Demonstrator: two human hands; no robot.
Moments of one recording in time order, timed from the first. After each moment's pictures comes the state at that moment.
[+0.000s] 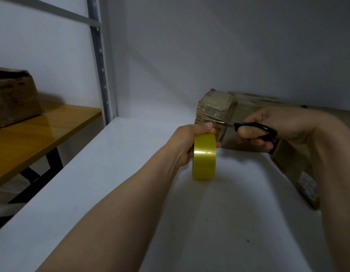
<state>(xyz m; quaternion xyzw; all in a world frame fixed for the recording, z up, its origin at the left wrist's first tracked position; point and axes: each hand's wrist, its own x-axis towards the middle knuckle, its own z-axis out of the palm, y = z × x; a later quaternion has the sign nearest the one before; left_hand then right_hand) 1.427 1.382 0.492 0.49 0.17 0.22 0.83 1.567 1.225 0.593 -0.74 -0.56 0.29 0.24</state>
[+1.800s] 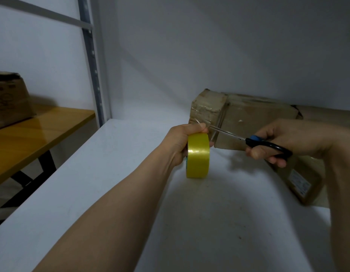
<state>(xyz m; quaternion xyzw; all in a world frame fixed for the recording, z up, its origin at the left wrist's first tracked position) 1.430 1.383 0.490 0.51 0.17 0.24 0.81 1.567 1.182 0.590 -0.79 -0.49 0.30 0.22</state>
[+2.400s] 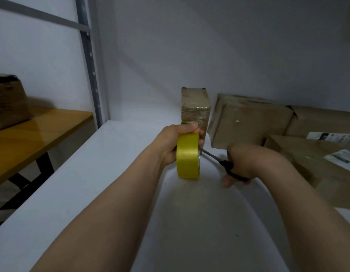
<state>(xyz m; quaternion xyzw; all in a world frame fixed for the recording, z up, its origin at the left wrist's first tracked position) 1.415 1.391 0.496 0.50 0.15 0.21 0.82 1.522 1.228 0.536 -0.90 -0.42 0.12 -0.06</state>
